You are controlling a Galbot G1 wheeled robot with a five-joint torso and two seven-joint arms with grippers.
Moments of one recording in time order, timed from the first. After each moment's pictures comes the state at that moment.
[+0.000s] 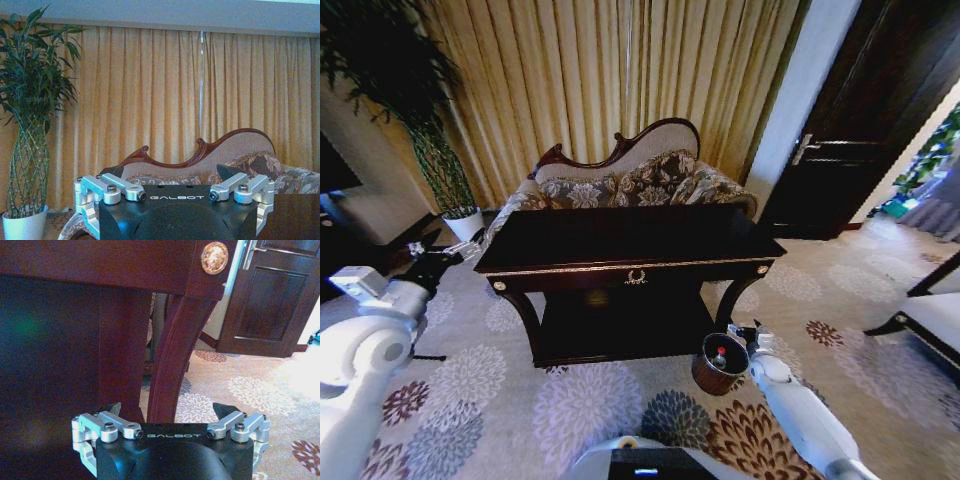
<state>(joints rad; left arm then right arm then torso) 1.40 -0.82 -1.02 -2.19 -0.91 0.35 -0.12 -1.06 1.02 0.37 1.11 0.50 0.05 0.15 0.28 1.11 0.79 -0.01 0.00</state>
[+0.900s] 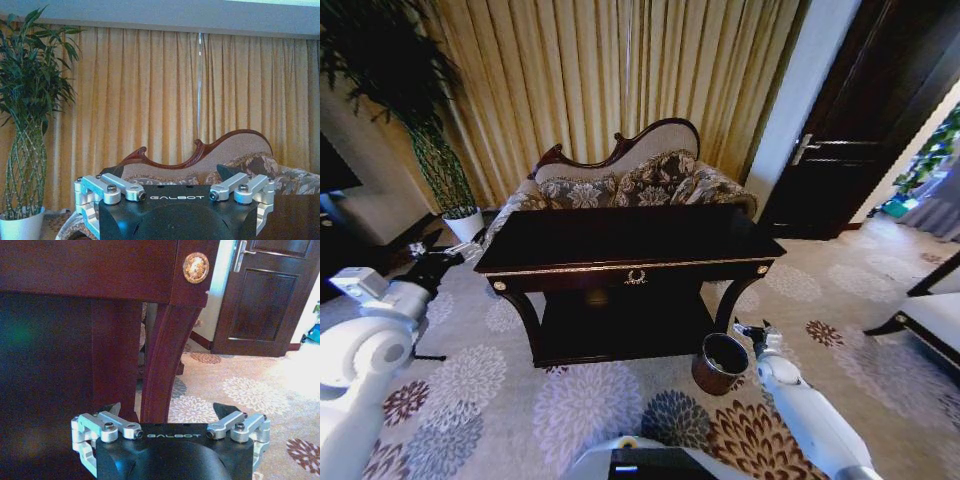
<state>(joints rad) 1.40 -0.82 -1.01 -2.20 -0.91 0.35 -0.12 -1.10 1.01 0.41 1.16 0.53 0.05 0.15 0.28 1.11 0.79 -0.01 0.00</state>
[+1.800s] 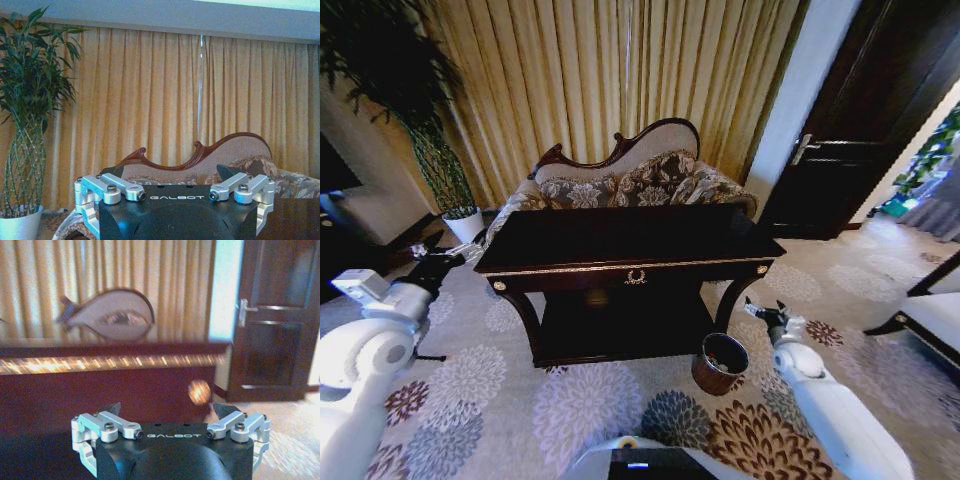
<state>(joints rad) 1.39 -0.84 -1.01 -2.19 -0.91 0.35 -0.11 -1.26 0.91 0.58 1.65 0.65 -0.08 0.18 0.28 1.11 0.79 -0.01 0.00</state>
